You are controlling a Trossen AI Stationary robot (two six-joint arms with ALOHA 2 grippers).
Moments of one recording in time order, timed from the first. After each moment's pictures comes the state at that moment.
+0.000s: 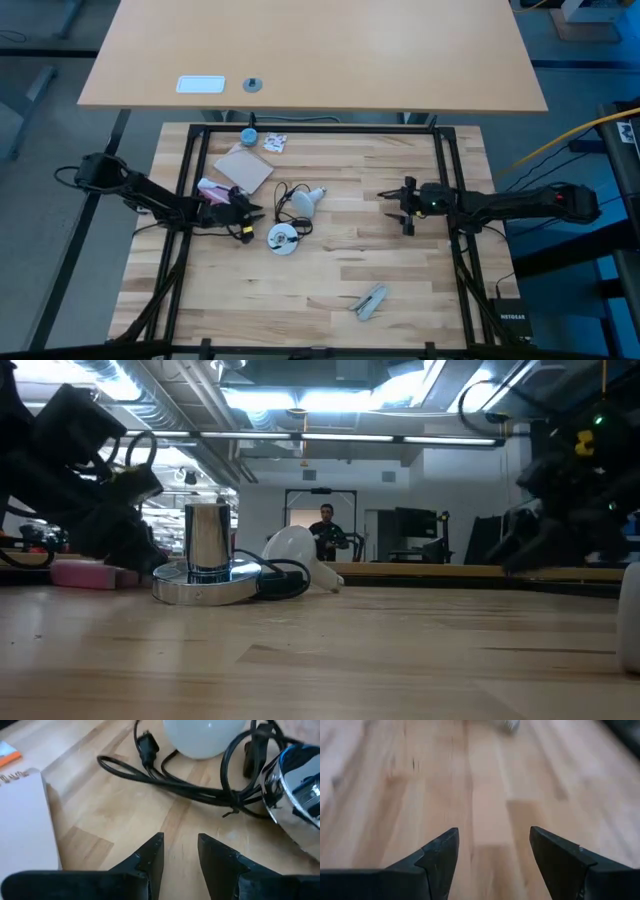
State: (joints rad) left arm -0.13 1.25 0.05 0.56 -0.47 -0.29; right arm -0.19 0.79 0.02 0.21 0.01 -0.22
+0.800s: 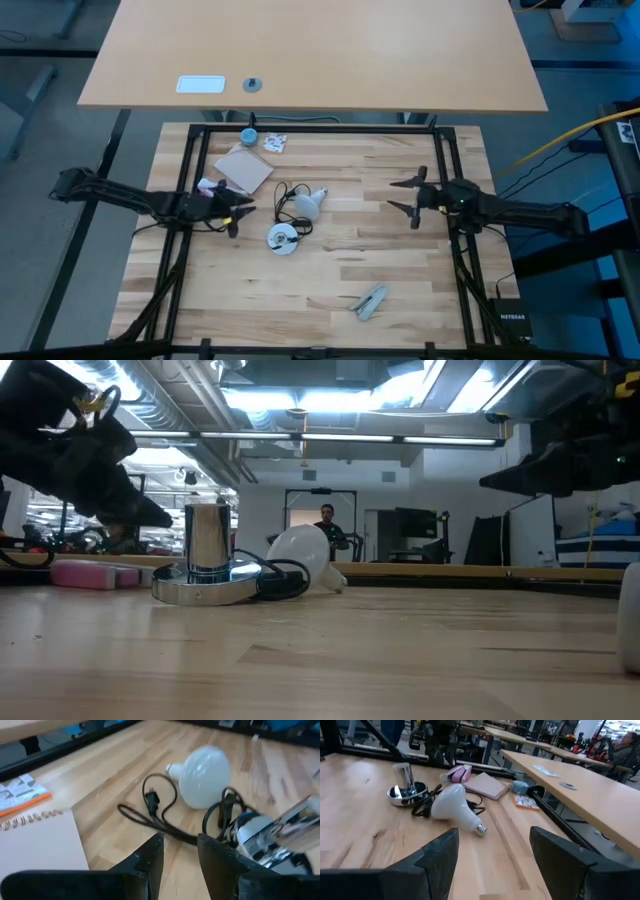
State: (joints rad) left arm -0.13 0.52 0.01 0.10 -0.47 -0.29; right arm -0.19 0.28 0.01 0.15 0.01 -0.22
